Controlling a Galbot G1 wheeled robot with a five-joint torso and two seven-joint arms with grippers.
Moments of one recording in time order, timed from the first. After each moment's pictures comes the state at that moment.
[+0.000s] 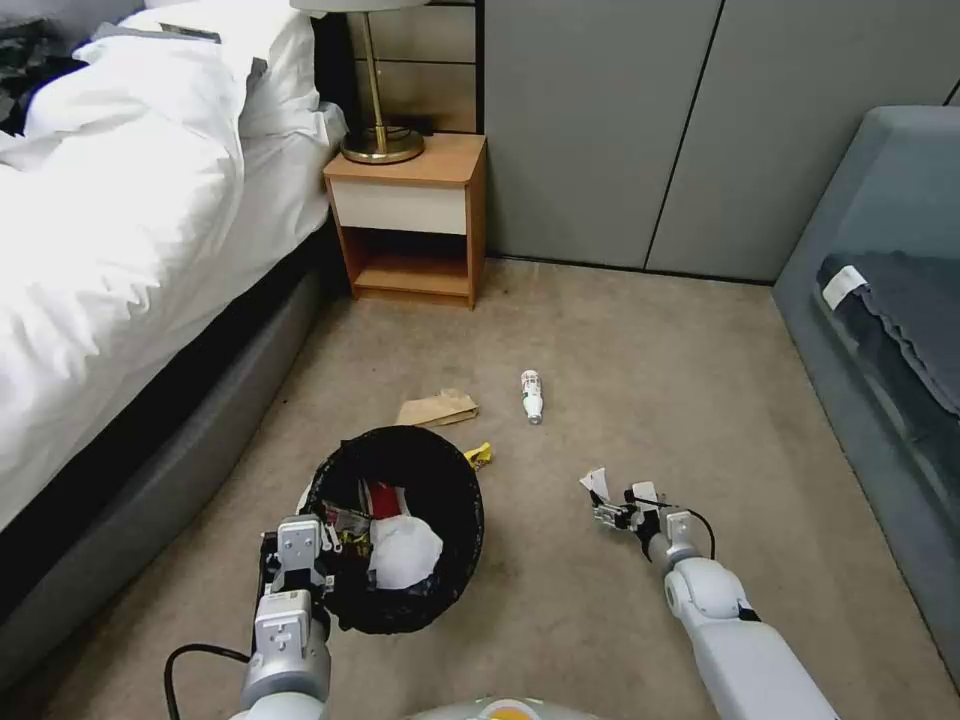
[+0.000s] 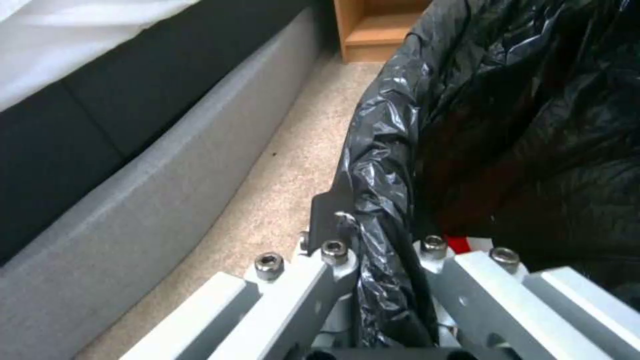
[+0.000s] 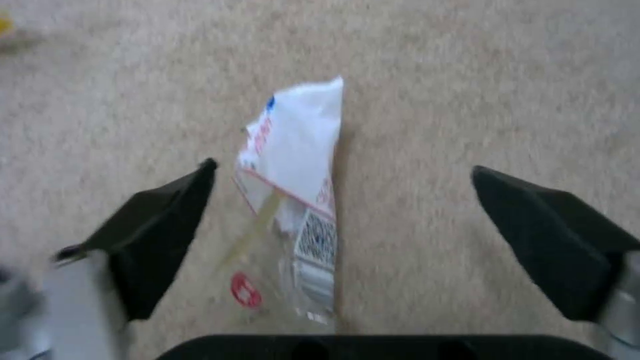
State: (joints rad) left arm 1.84 -1.51 -0.44 -2.28 0.09 0.29 -0.32; right arm -1.08 1.34 0.41 1.07 0.16 -0.03 -0.17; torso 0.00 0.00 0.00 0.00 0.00
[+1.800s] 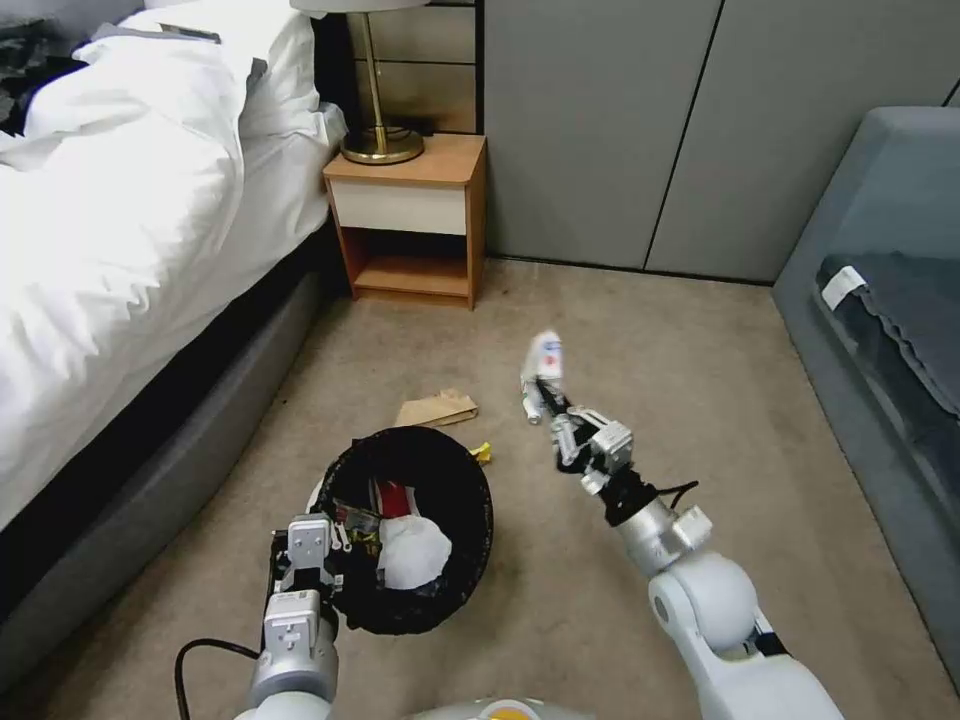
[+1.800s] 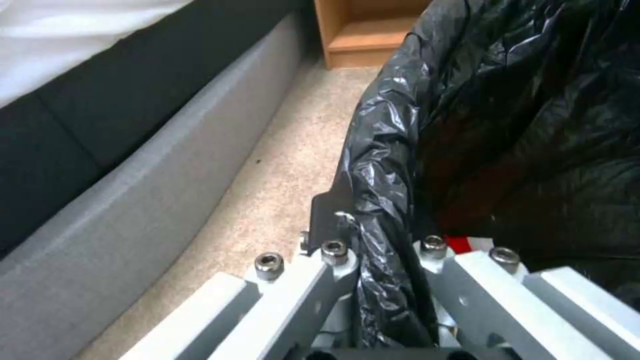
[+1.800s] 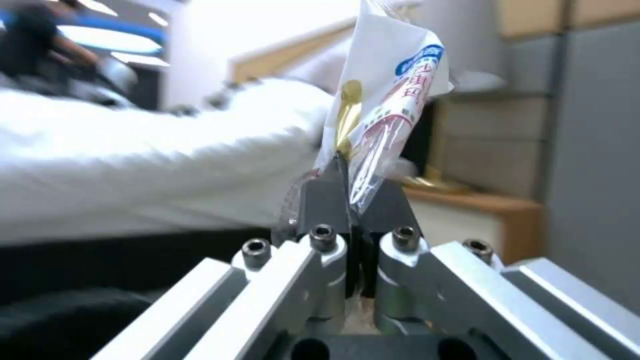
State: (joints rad) left arm 1.83 -1.49 -0.41 -2.27 0.10 0.29 -0.32; right arm -1.40 1.29 0.26 2.03 0.22 0.33 -0.39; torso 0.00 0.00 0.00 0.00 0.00
